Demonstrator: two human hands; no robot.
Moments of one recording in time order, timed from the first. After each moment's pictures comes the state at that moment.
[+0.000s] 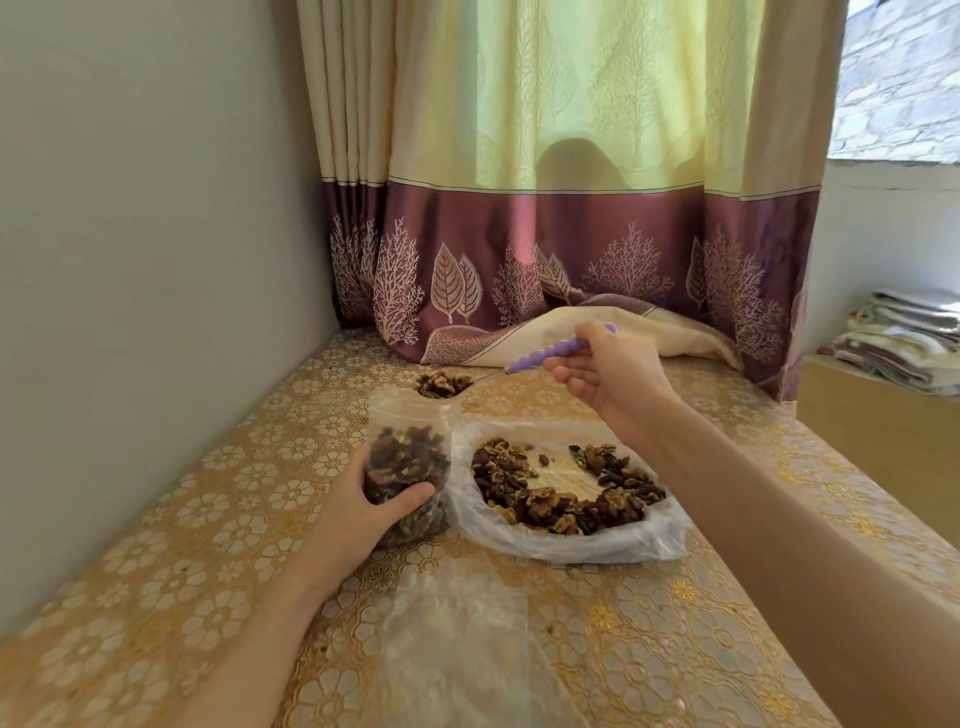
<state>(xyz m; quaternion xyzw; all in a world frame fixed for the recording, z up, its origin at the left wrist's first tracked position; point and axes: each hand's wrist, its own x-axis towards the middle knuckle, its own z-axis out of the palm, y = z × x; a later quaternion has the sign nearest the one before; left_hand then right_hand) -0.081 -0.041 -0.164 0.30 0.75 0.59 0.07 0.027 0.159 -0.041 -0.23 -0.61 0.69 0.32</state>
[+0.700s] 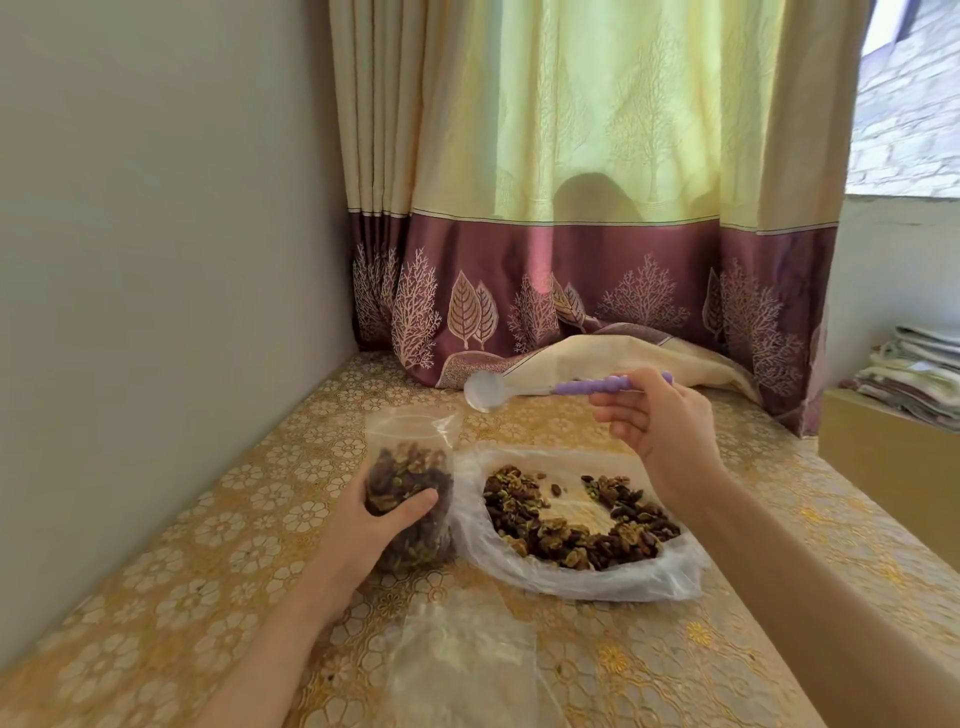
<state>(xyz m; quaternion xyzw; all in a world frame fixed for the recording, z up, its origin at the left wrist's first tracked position) -0.078 -0.043 -0.152 0.24 0.68 0.68 0.10 0.056 0.170 -0.058 -0.15 -0.59 0.69 0.39</state>
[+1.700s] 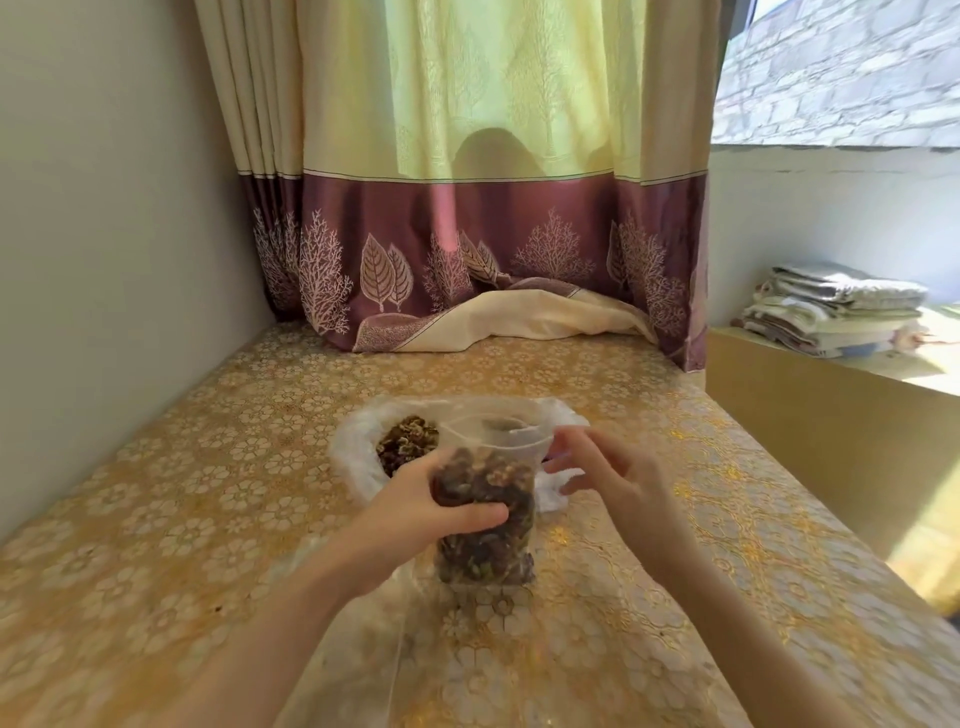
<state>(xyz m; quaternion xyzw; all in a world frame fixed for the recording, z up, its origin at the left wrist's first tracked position) 0.039 0.024 -0.125 0.41 0.65 0.56 0.30 0.171 0.183 -0.133 -0.12 -0.76 0.52 0.37</state>
